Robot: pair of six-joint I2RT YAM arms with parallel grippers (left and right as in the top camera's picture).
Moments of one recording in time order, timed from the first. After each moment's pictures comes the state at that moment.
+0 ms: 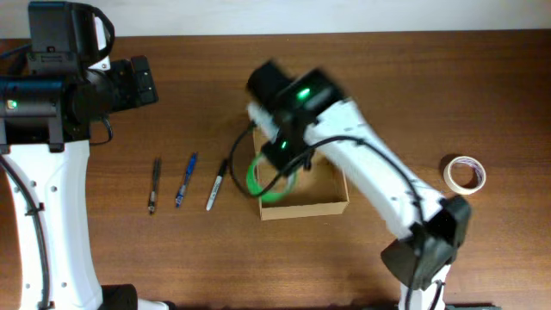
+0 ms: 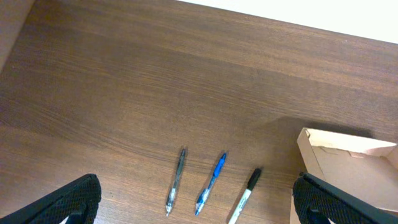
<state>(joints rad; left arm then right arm) -0.01 1.62 2.13 -1.42 -0.14 -0.19 0.69 1.99 2.00 -1.53 -0.04 -0.02</state>
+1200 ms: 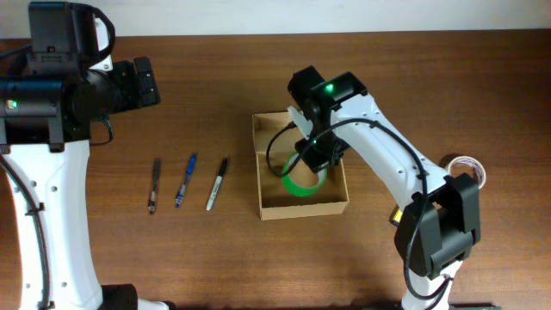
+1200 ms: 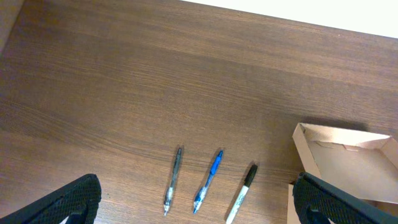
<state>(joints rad) -0.01 1.62 2.13 -1.43 -0.12 -0.17 0.49 1.99 1.74 -1.38 -0.02 -0.06</state>
